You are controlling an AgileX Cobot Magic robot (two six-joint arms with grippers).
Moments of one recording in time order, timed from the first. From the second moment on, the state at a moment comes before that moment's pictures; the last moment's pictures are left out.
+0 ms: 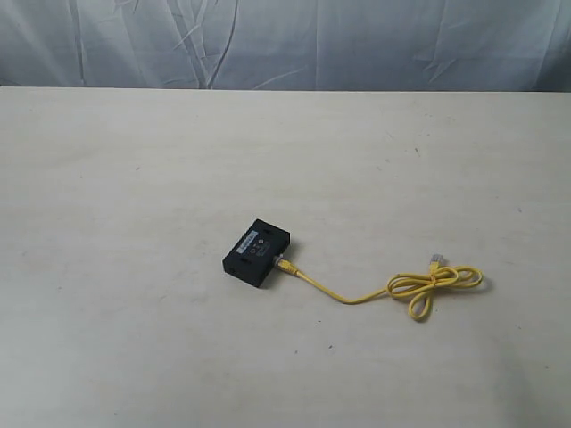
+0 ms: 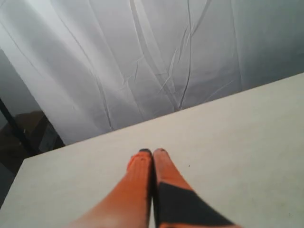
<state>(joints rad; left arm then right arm) -0.10 0.40 -0.61 -0.12 0.49 0.37 0.09 0.01 0.00 0.01 0.37 -0.02</state>
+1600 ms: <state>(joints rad) -0.08 0.01 0.00 0.00 0.28 0.11 0.09 0.01 0.00 0.01 0.37 -0.02</state>
